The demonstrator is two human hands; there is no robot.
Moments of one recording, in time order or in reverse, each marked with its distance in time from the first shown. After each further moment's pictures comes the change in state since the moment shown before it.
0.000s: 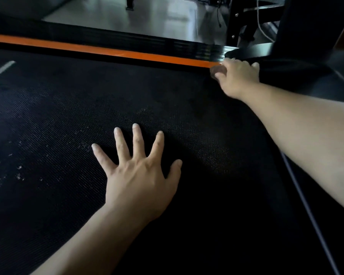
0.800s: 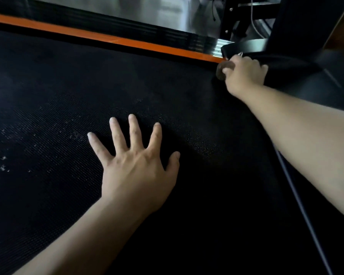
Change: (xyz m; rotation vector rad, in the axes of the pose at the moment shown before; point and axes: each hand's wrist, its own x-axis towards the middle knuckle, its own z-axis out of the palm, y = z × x) left_hand 0.000 -0.001 0.001 0.009 0.004 0.027; right_hand -0.018 0.007 -0.006 0.006 0.025 0.202
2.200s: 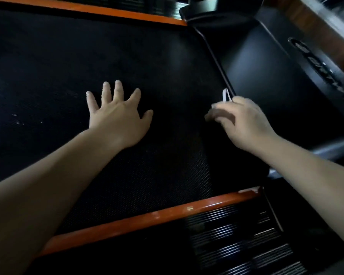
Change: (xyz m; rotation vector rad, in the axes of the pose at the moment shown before) left_hand -0.020 -0.029 -0.025 -0.009 -0.122 0.195; right_hand -0.306 0.040 -0.113 0.218 -0.160 -0.154
